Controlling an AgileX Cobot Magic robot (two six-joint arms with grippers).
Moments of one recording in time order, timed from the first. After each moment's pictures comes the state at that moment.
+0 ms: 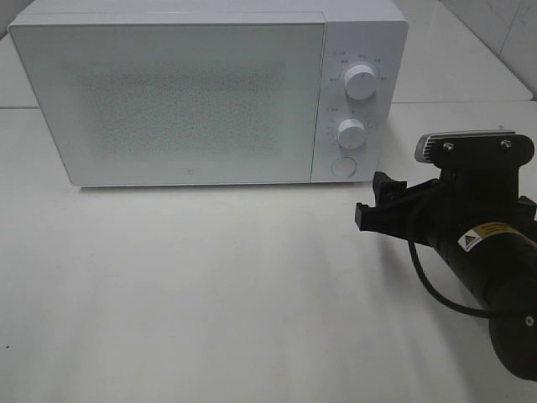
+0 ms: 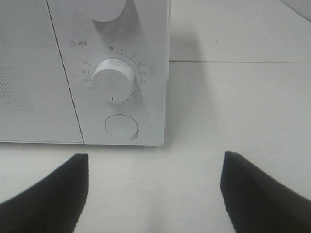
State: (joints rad) left arm 0.02 0.00 -0.50 -0.14 1.04 0.07; right arm 0.71 1.74 -0.32 0.74 -1.21 -0.17
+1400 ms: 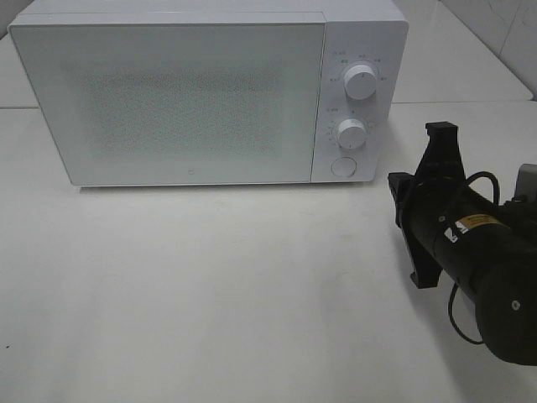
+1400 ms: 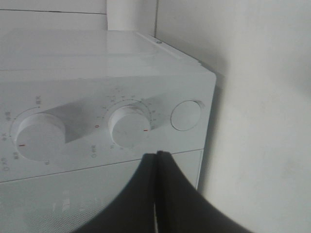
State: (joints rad) left arm 0.02 0.00 -0.50 -0.14 1.04 0.07; right arm 0.71 1.74 -0.36 0.74 -1.13 1.34
